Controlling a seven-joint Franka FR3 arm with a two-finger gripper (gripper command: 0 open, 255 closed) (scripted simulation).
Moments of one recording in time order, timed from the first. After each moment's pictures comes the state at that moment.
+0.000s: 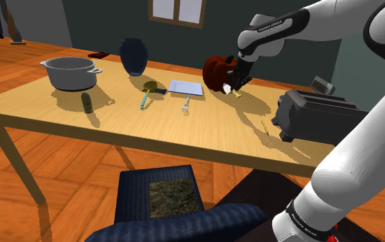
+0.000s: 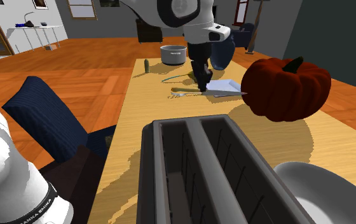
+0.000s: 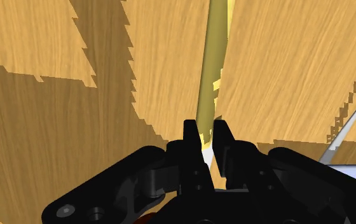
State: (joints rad) arm -0.19 -0.05 -0.24 -2.07 0.00 2.21 0.31
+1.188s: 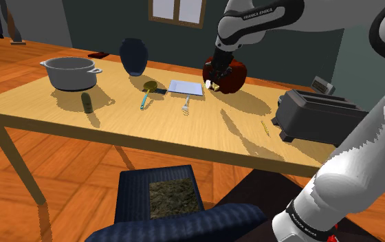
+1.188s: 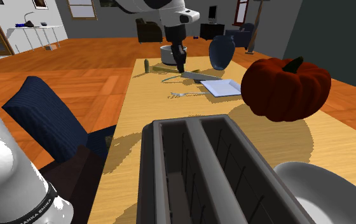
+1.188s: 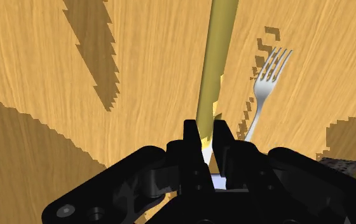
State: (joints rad) arm -0.08 -0.05 -0.11 -1.97 -0.05 2.10 0.56
